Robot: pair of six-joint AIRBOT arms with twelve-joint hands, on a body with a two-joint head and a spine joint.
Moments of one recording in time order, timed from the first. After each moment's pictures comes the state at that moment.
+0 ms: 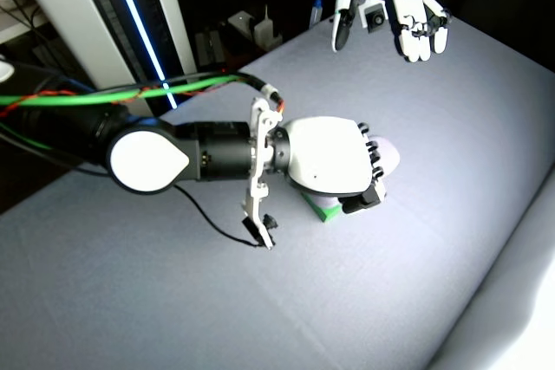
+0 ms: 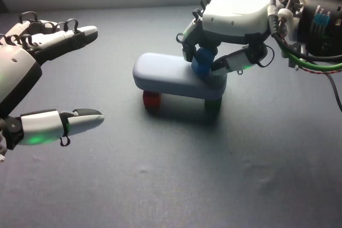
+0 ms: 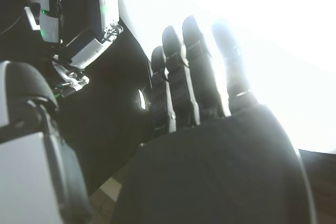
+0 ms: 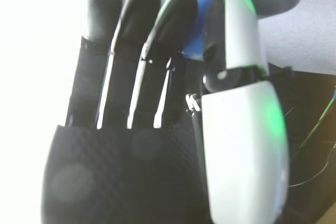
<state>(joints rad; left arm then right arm) 1.17 -0.85 0.91 -0.31 -1.32 0.78 -0.31 -1.40 1.57 -0.76 0.47 -0.35</state>
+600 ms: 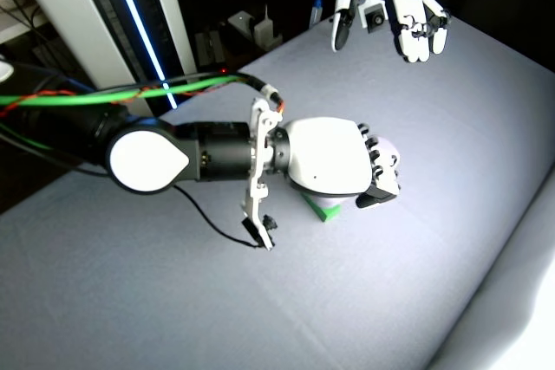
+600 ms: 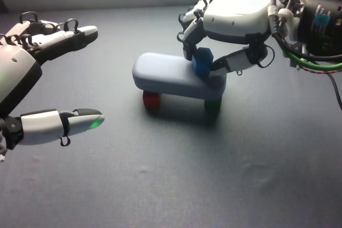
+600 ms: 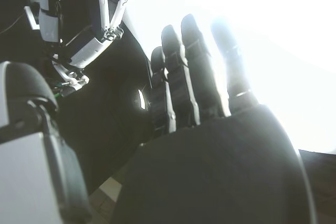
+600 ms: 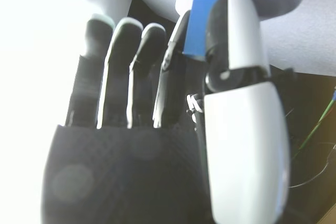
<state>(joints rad) 1.17 -0.85 0.91 -0.31 -1.32 0.78 -0.31 -1.40 1.57 -0.77 0.46 -0.35</state>
